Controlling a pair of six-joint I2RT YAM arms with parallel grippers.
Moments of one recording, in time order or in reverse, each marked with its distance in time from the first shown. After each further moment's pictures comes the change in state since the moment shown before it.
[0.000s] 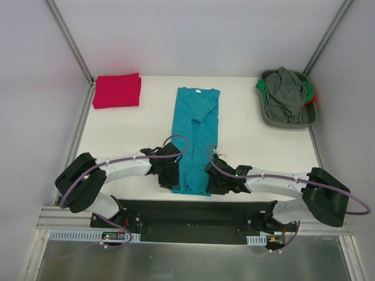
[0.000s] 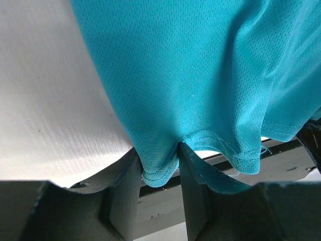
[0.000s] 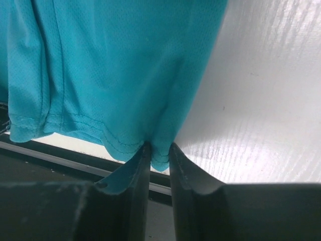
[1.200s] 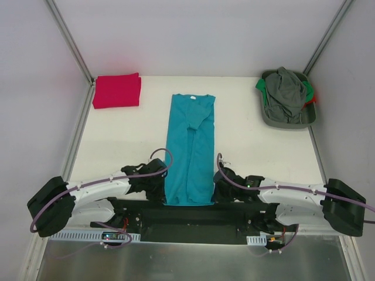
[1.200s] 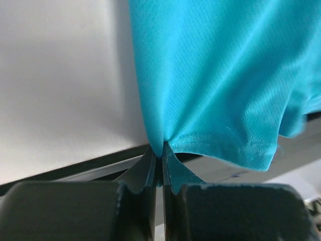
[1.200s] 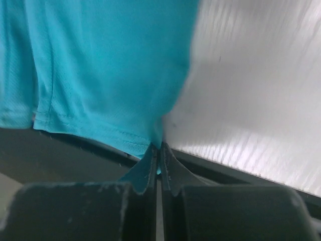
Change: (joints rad) left arm -0.058 -0.302 -0.251 0.016 0.018 -0.098; right arm 0.048 -0.158 -0.140 0.057 -0.025 0.020
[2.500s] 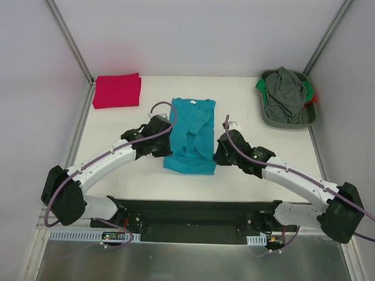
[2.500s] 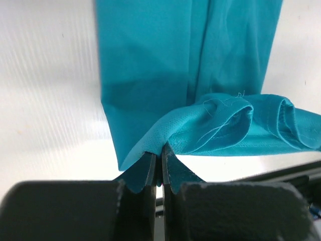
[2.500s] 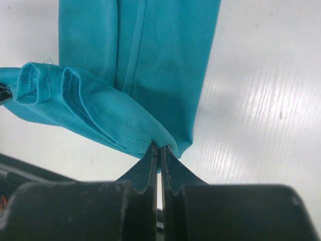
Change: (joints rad) left arm 0.193 0.108 0.499 -0.143 -0.229 0.220; right arm -0.271 -0.029 0.341 -0.124 0.108 -0.348
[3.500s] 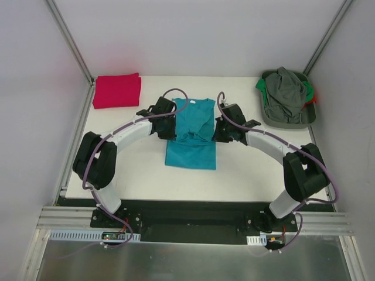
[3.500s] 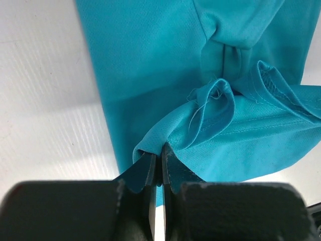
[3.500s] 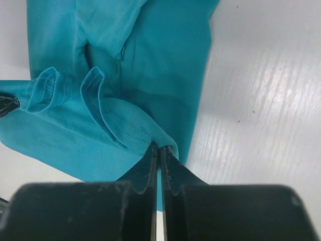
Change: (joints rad) left arm 0.186 0.435 0.258 0.128 0.133 0.281; right arm -0.322 0.470 0.257 0.138 -0.270 -0.219
